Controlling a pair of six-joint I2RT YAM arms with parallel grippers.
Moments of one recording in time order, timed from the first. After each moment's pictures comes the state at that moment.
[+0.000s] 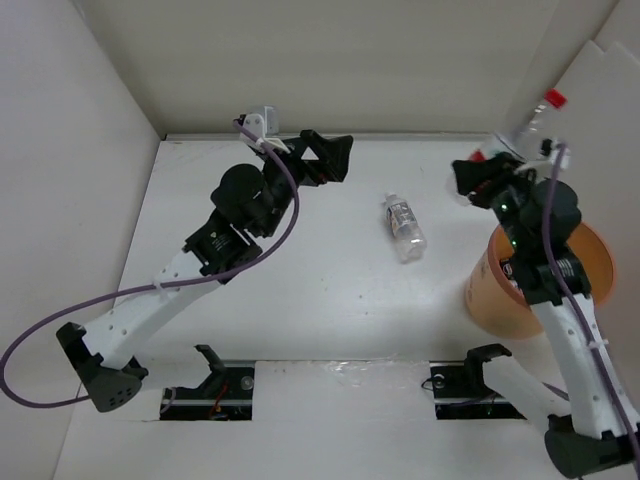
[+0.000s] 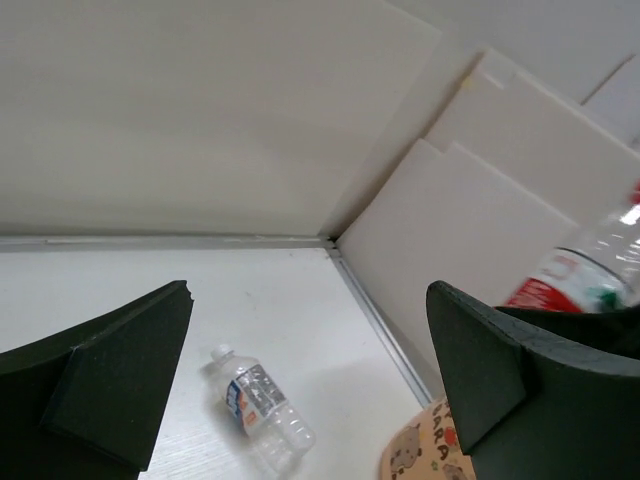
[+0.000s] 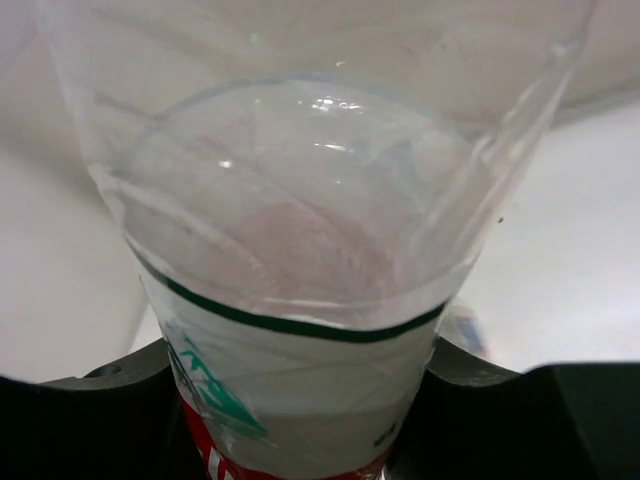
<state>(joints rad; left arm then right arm) -0.86 1.17 1.32 0.09 -0.38 -0.44 0.25 0.89 1.11 -0.19 -0.03 0.55</state>
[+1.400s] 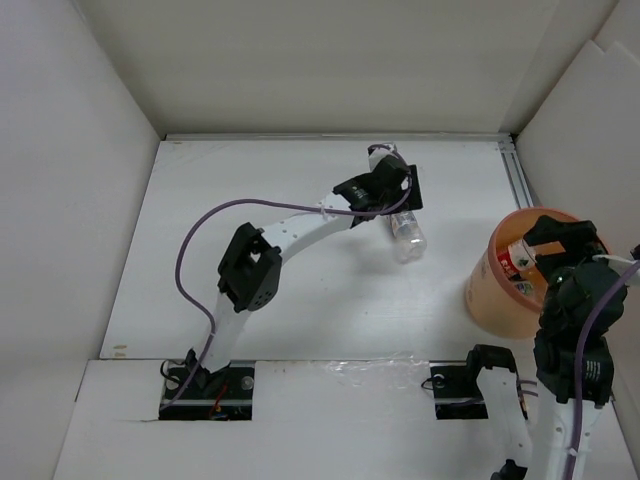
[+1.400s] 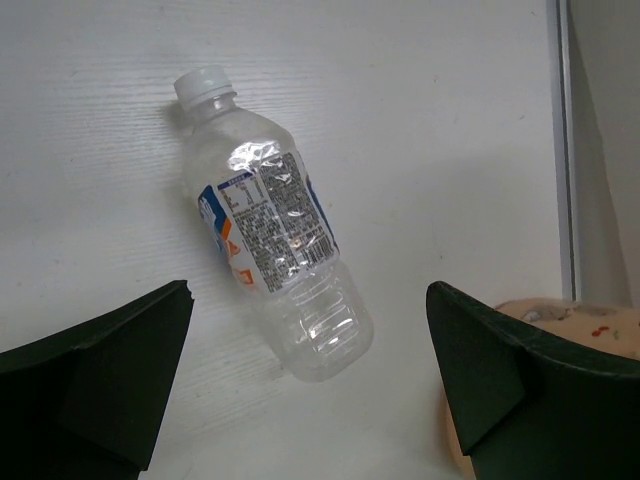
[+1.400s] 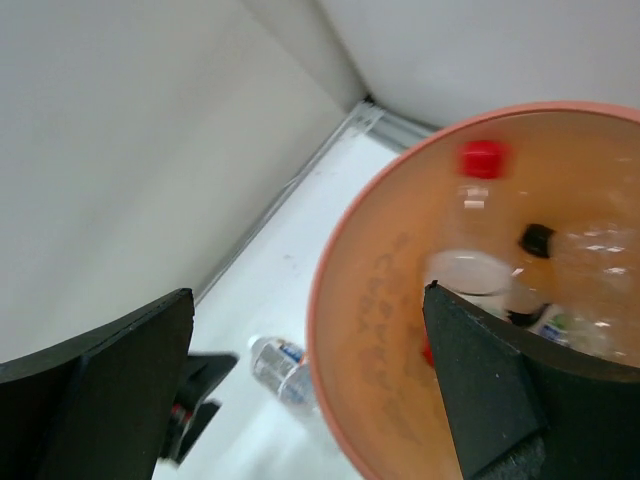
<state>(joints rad) -0.89 2.13 1.92 -0.42 -0.22 -0.80 -0.16 0.43 1.05 -0.72 0.40 0.70</state>
